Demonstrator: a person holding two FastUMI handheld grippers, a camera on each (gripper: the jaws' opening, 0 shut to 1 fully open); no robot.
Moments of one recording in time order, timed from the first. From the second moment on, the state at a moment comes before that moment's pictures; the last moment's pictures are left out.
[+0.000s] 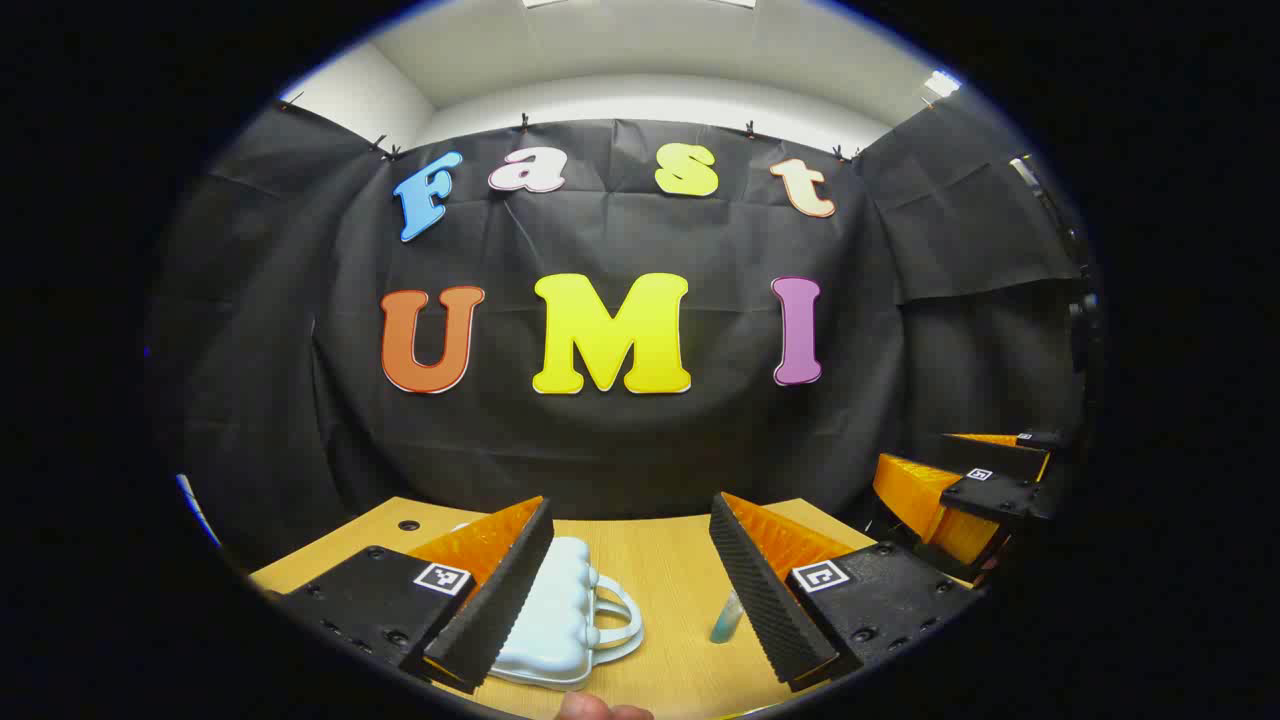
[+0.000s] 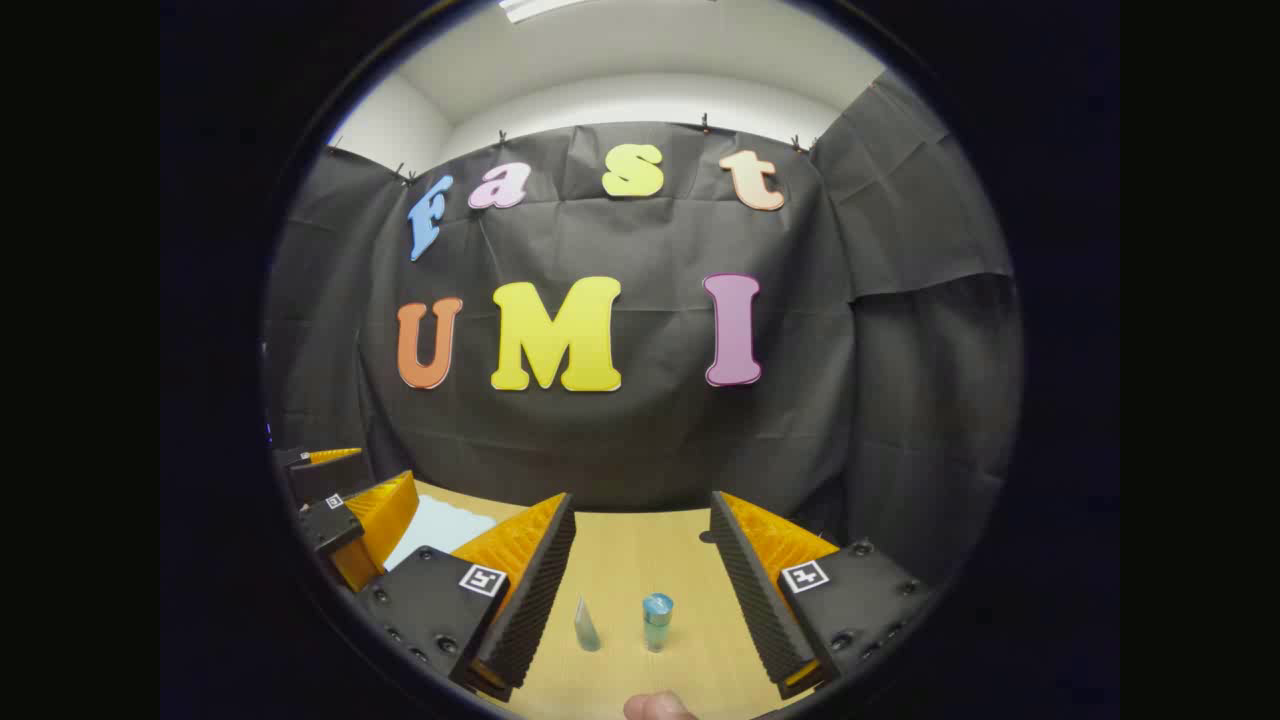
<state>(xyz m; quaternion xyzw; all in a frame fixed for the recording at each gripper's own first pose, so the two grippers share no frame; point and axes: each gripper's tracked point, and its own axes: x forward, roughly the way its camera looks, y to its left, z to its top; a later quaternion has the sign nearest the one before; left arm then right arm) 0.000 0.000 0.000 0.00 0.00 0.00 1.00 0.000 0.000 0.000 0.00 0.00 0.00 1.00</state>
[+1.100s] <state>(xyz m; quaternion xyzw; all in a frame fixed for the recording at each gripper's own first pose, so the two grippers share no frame) 0.002 0.005 -0.020 0.03 0.02 0.01 1.00 0.003 -0.018 0.001 0.00 0.00 0.00 1.00</state>
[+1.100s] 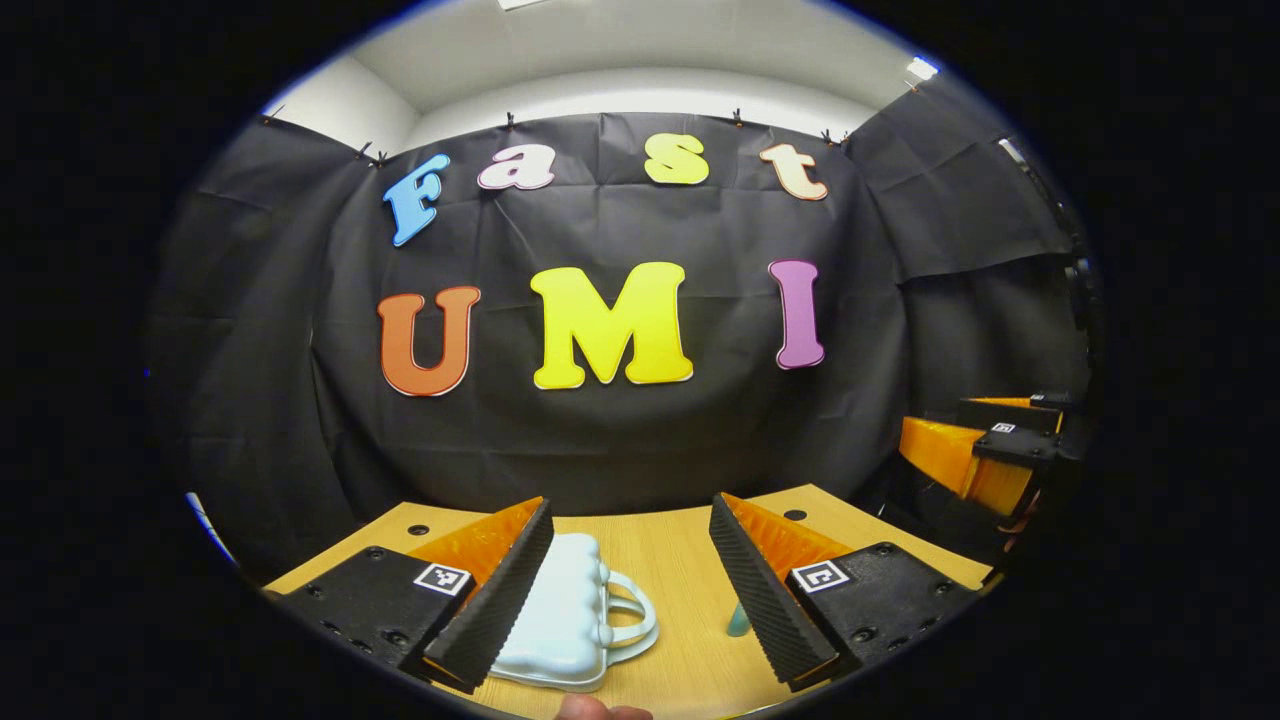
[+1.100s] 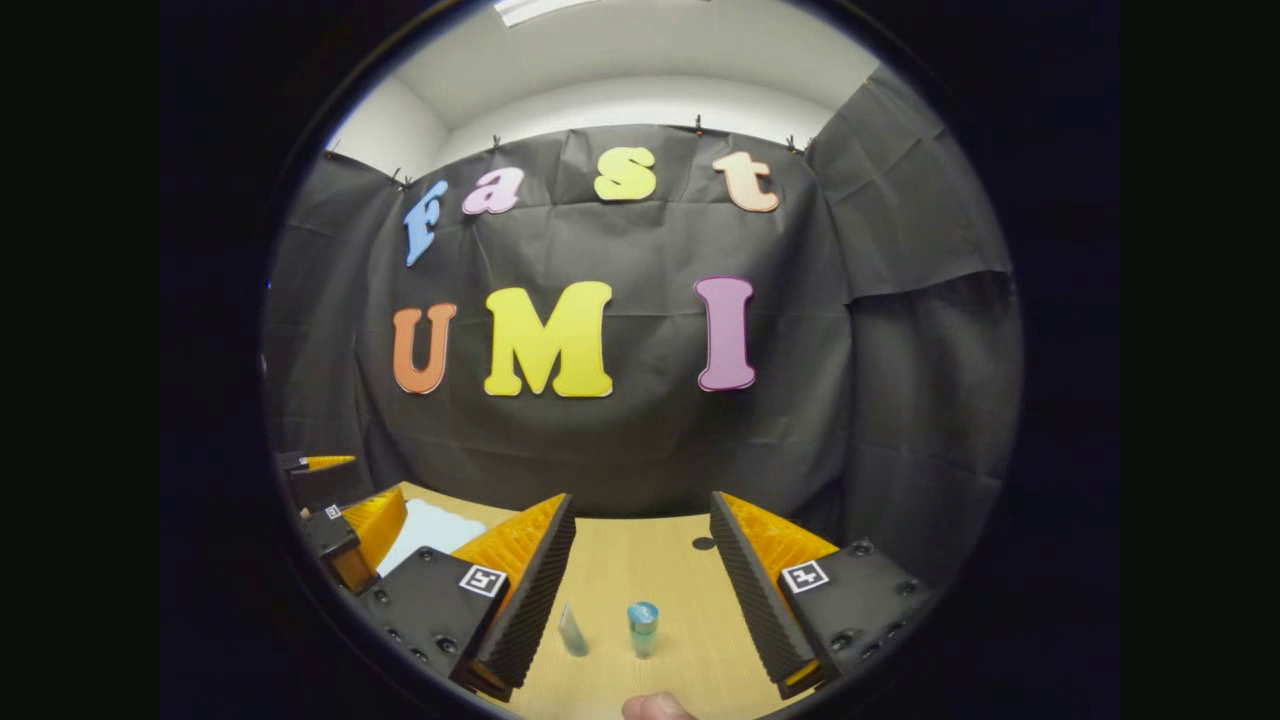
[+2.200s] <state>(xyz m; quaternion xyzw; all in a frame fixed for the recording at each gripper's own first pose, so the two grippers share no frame) 0.057 0.014 -0.234 0.43 0.31 -0.10 0.84 0.000 -0.120 -0.060 -0.01 0.09 -0.10 0.99</state>
